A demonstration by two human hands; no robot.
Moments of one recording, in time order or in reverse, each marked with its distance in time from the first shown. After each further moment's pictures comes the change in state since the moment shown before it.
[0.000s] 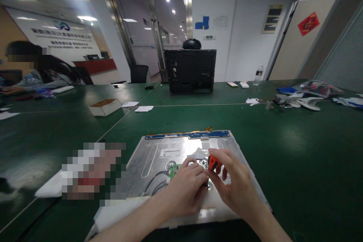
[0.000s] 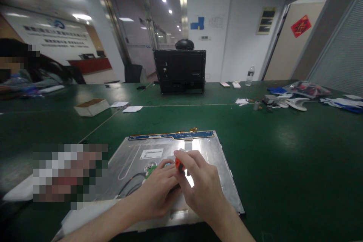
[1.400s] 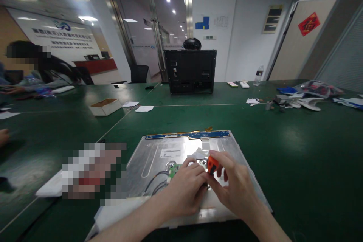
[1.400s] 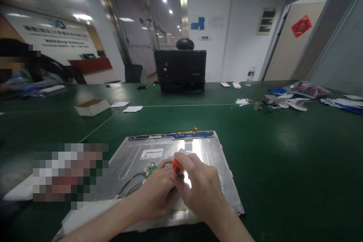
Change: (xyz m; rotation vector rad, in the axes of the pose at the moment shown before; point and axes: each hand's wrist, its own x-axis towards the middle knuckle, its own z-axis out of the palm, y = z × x) left_hand 0.001 0.001 -0.002 0.014 -0.013 0.001; right_hand -0.003 0.003 0.004 -0.077 -0.022 -0.037
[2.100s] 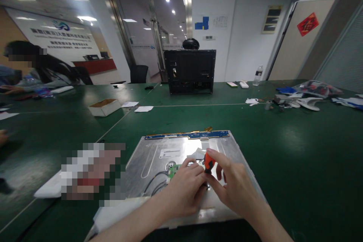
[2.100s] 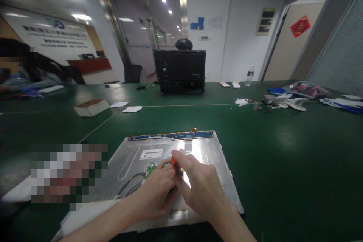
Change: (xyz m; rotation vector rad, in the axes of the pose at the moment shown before) left_hand -0.001 -0.002 0.002 0.030 0.016 0.017; right_hand 0.000 0.003 -0.002 -0.012 -0.079 -0.009
